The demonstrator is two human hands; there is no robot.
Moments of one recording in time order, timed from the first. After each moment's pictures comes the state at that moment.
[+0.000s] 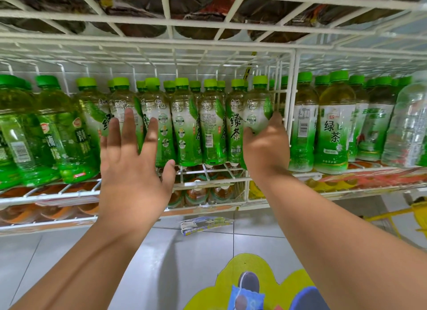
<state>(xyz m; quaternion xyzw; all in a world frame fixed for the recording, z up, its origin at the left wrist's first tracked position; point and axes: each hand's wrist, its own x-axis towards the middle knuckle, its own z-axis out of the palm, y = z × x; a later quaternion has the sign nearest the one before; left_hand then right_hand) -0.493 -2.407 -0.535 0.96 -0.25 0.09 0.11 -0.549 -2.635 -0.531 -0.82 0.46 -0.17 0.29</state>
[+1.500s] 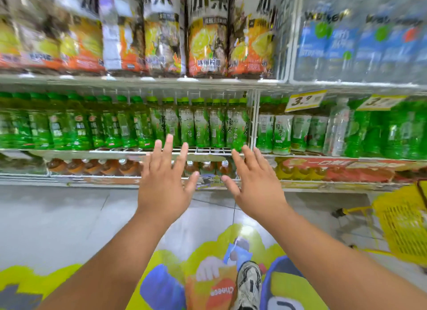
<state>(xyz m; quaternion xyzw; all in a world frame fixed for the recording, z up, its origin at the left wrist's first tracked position) -0.698 -2.346 -0.357 0.96 -0.26 0.07 0.04 -0.785 -2.550 -0.351 -0.98 0.14 0.05 0.08</state>
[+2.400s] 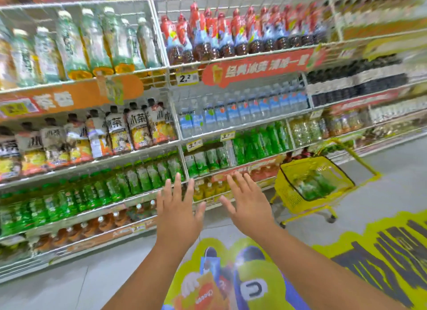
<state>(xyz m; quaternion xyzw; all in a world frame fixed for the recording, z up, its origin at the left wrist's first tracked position) -0.989 -2.378 -0.096 0.92 -0.38 0.07 0.10 -1.109 -2.543 -0.103 -0.95 0.28 -0.08 0.08</state>
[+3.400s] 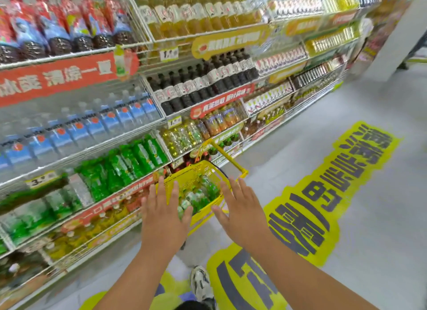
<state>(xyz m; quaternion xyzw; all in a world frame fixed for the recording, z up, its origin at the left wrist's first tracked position) -1.281 -2.863 -0.126 0.84 -0.53 0.02 0.14 -1.468 -2.958 -0.113 -0.89 0.45 -0.08 0.04</state>
